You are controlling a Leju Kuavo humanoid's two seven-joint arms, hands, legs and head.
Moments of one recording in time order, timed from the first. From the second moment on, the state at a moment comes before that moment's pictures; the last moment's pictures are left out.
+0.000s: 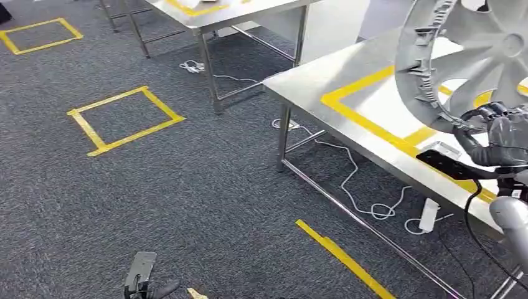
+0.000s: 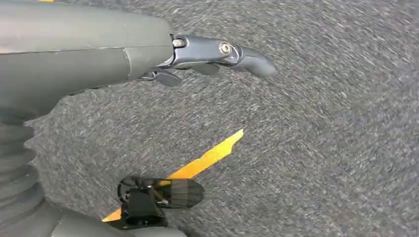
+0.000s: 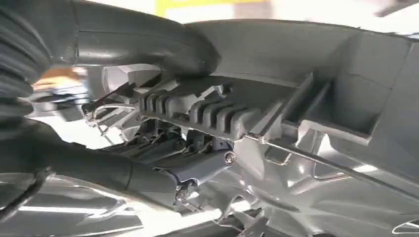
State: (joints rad) left arm -0.14 -0.20 0.57 -0.23 -0.65 0.40 -0.39; right arm -0.41 -0.48 0.12 -1.47 0.92 -0.32 0.01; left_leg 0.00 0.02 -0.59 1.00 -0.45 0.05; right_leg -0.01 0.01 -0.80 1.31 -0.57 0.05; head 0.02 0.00
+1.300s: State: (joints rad) left arm -0.14 -0.20 0.56 -0.23 -0.67 0.37 -0.42; right arm -0.26 -0.43 -0.10 -1.14 0.92 -0.34 -0.07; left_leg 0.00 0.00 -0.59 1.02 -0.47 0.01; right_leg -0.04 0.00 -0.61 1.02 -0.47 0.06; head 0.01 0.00
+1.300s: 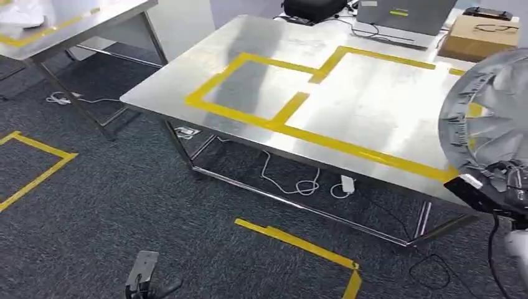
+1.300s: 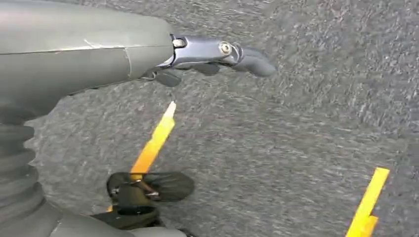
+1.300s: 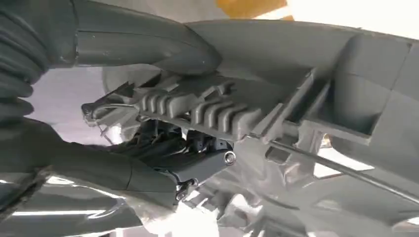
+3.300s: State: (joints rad) left arm -0.15 -0.19 0.52 -0.23 -0.69 0.28 -0.46; right arm -0.44 -0.39 0.16 -0.81 1.07 -0.41 -0.14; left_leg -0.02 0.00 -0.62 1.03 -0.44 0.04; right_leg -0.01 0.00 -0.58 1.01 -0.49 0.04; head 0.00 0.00
